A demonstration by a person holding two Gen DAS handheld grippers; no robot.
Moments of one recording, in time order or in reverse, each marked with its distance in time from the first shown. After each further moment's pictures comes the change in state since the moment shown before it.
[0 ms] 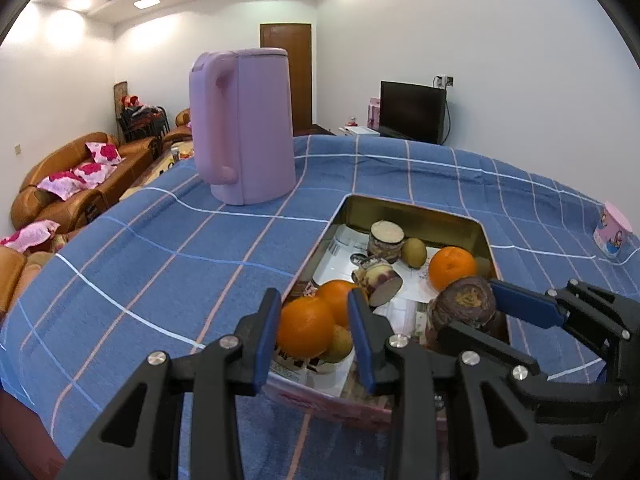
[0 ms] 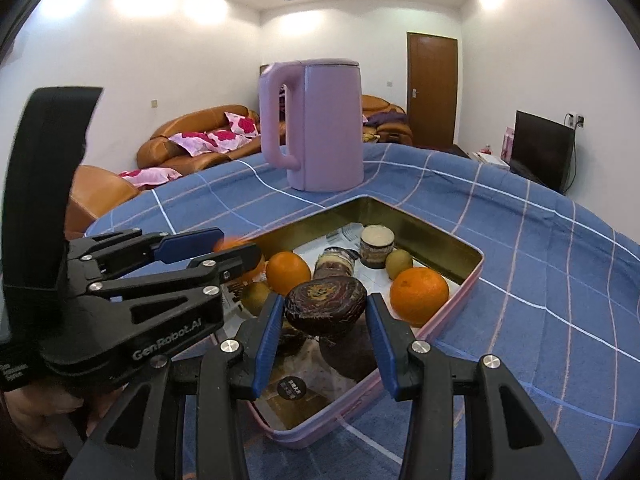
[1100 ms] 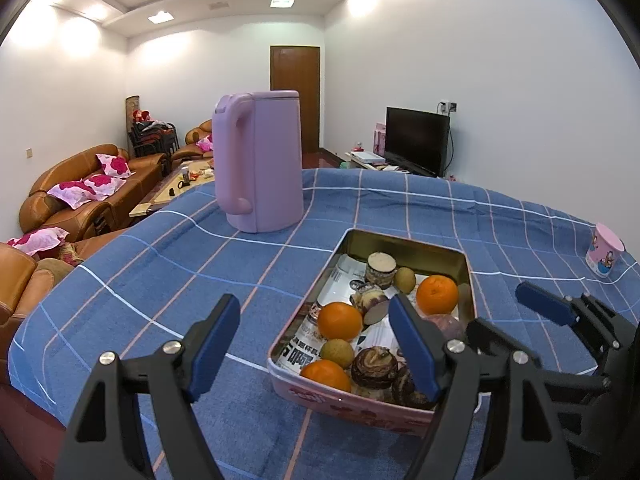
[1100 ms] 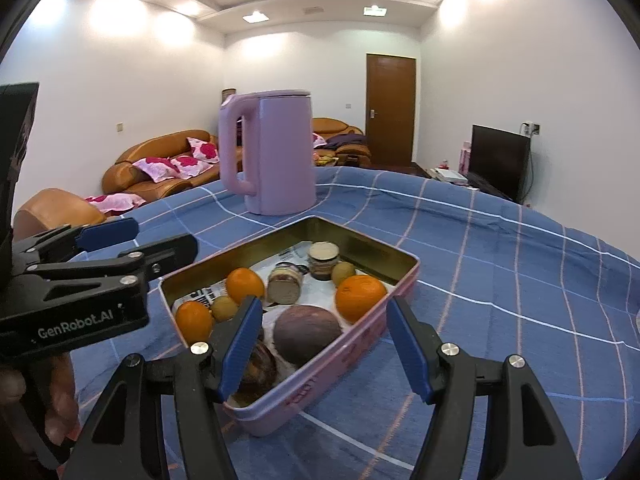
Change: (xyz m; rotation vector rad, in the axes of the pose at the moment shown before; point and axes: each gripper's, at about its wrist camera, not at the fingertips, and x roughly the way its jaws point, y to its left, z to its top) left arm -0.039 0.004 0.006 -0.031 -0.090 0.014; right arm -0.033 -0.013 -0.007 0.049 -0.109 -0.160
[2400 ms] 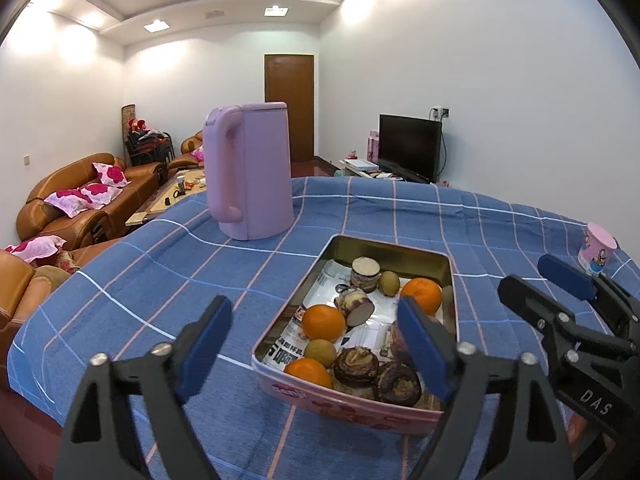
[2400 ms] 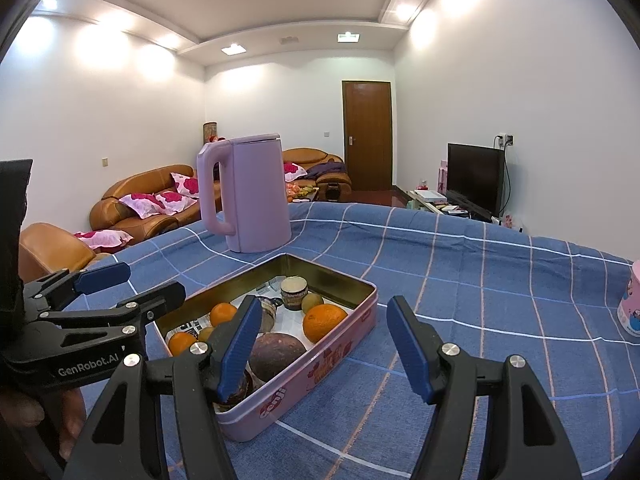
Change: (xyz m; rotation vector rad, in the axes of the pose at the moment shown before) left arm -0.014 -0.014 -0.001 0.012 -0.038 -0.013; right arm -0.034 -0.020 0.007 0.061 -0.109 -0.044
